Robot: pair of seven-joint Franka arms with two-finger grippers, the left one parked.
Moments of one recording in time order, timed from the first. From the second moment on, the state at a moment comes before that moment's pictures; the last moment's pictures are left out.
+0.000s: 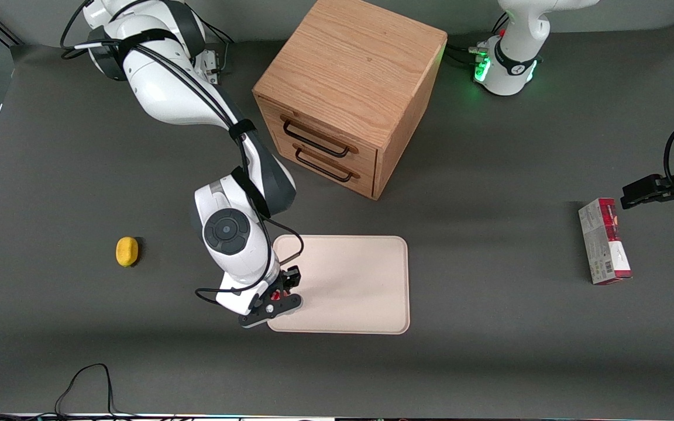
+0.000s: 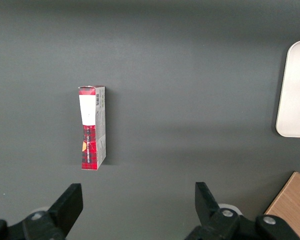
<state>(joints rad) 0.54 0.92 -0.12 -0.95 0.04 1.99 0.12</state>
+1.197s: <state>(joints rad) 0.51 0.35 -0.19 -1.17 0.04 1.53 0.11</state>
